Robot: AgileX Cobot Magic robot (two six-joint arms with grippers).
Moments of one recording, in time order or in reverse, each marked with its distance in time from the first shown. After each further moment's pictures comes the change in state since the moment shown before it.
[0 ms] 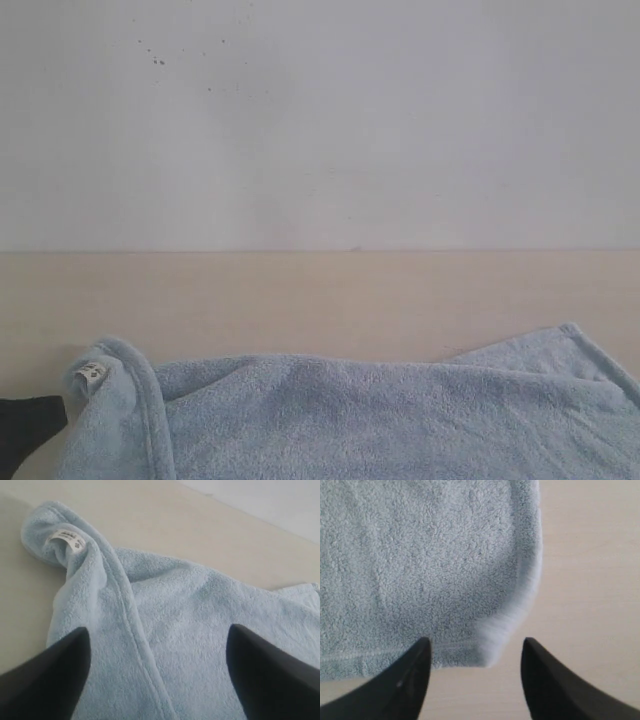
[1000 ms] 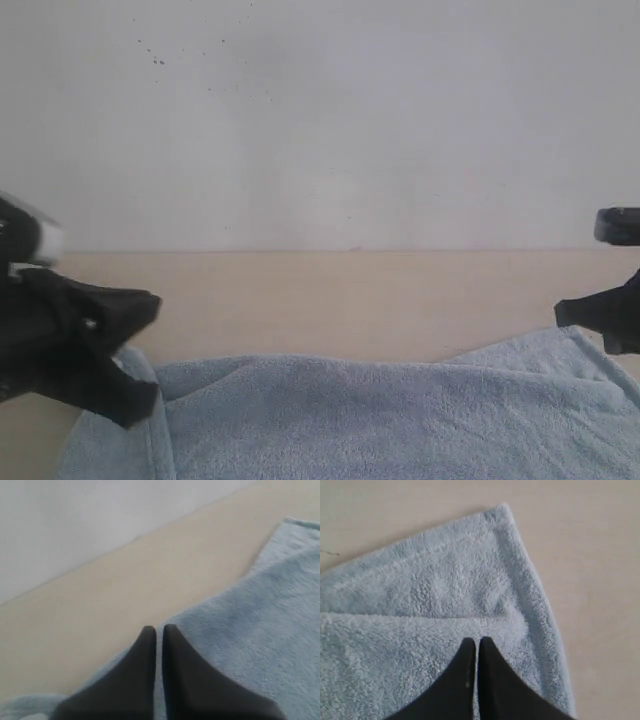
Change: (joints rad) left arm -0.131 0.336 -0.292 0.792 -0.115 -0.048; right arm 0.000 0.438 -0.315 0.118 -0.453 -0.062
